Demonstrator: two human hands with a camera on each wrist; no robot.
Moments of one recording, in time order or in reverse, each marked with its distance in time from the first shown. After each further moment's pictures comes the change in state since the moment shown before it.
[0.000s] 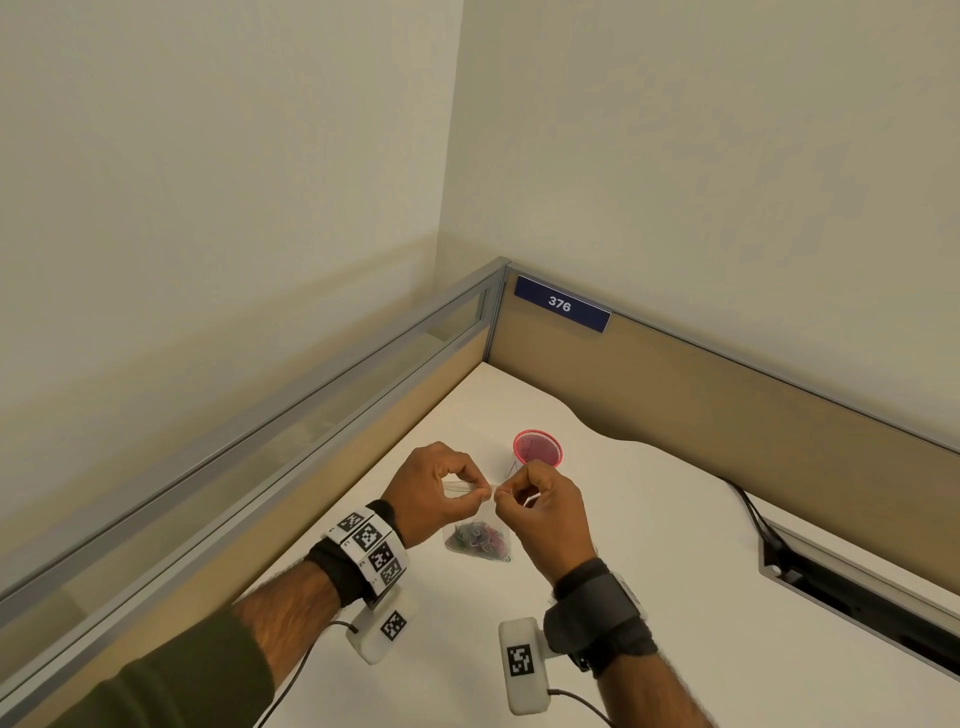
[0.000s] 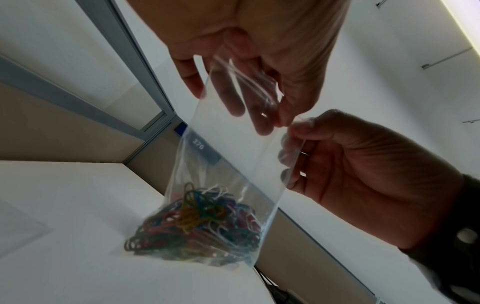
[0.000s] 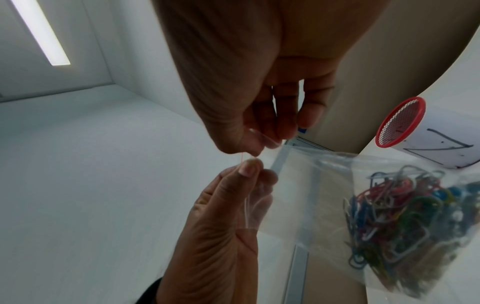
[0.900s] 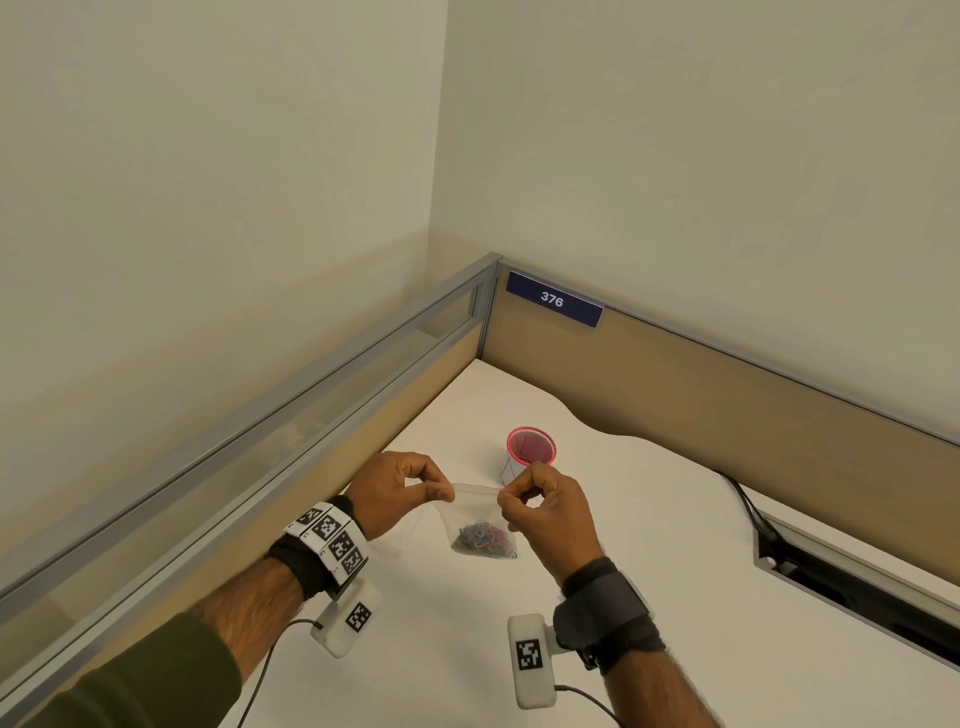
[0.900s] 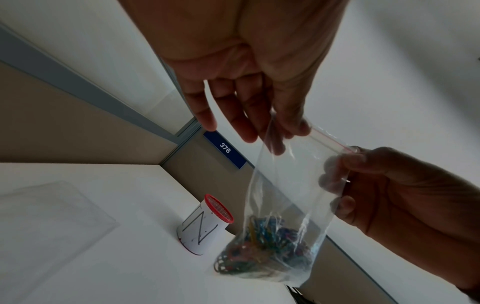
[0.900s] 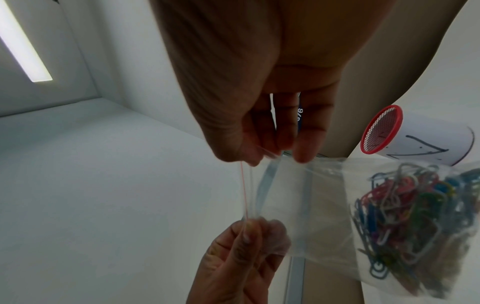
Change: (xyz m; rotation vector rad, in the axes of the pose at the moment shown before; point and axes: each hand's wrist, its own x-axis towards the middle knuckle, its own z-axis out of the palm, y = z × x) left_hand -0.002 -0.037 -0.018 -0.135 -0.103 -0.189; right_hand 0.006 0.022 -0.008 0.076 -0.044 0.043
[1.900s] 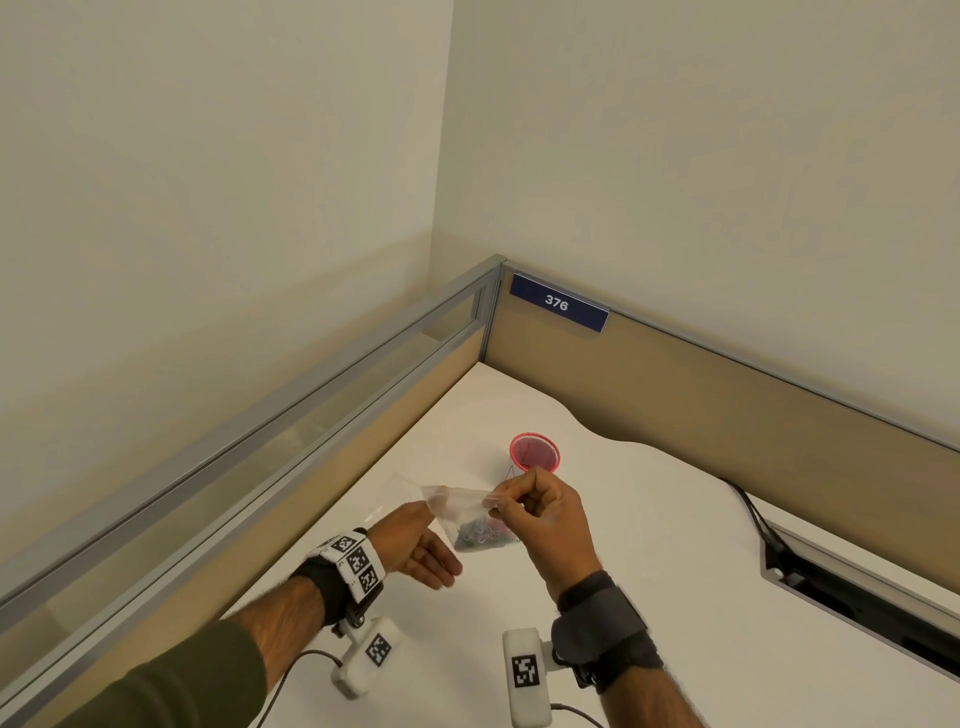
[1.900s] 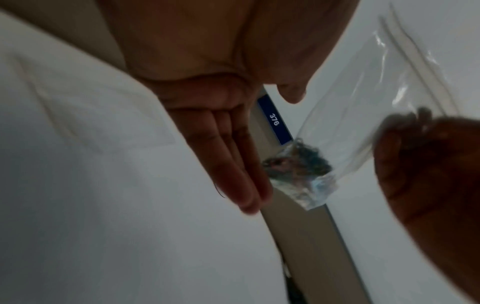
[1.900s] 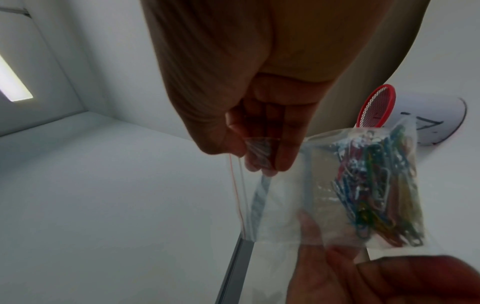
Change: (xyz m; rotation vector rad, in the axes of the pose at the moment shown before) left_hand -0.001 -0.015 0.039 -0.504 -0.277 -0.688; right_hand 0.005 -0.001 0.009 0.294 -0.033 0.020
